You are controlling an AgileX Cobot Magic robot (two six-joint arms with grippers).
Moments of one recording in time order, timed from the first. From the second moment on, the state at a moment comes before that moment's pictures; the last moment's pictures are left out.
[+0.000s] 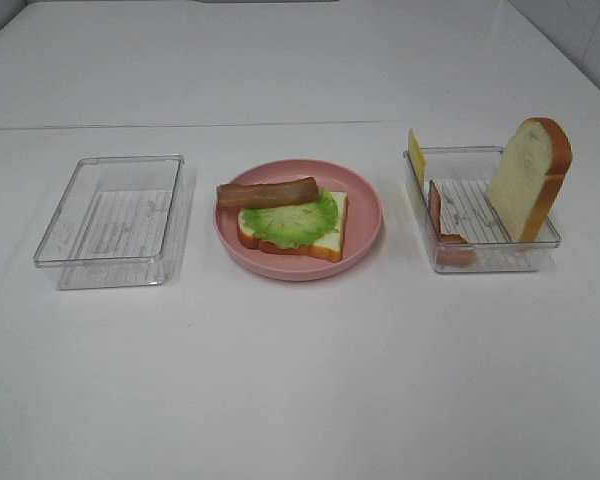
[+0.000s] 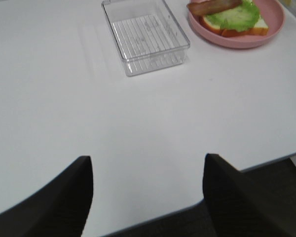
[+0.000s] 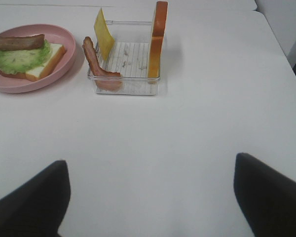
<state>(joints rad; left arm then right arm) -0.27 0.00 -0.55 -0.01 1.18 -0.02 0.05 0.00 -0.50 0.05 1.07 -0.06</state>
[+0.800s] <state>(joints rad) -0.27 0.00 -0.50 -0.01 1.06 -0.02 0.05 0.00 -0.50 0.05 1.07 -0.06</state>
